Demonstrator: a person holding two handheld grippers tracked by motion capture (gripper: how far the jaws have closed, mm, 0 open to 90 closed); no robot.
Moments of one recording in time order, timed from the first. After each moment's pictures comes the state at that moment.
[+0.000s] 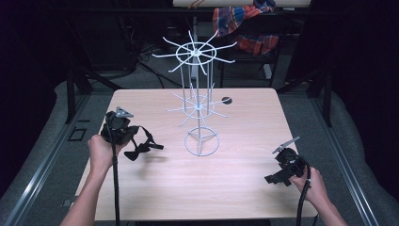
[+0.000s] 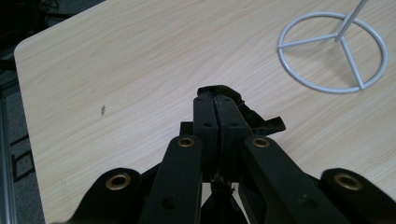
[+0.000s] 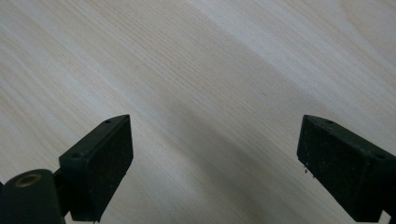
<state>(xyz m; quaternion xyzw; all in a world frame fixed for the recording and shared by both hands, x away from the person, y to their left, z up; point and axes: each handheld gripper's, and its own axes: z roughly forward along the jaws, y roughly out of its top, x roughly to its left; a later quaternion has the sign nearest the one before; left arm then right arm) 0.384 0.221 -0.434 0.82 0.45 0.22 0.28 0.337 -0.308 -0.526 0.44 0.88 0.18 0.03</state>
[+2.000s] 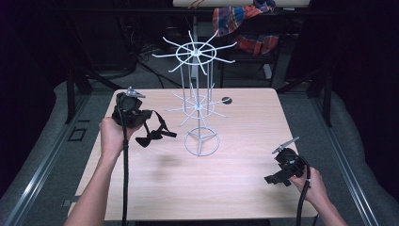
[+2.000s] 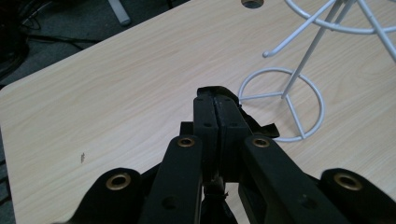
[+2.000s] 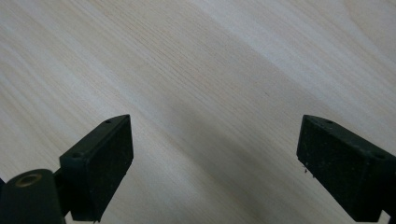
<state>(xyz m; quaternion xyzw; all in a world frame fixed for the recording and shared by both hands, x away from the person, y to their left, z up) 0.399 0.178 -0.378 0.82 0.43 0.20 0.32 0.335 -0.306 -0.526 0.45 0.87 0.19 0.03</state>
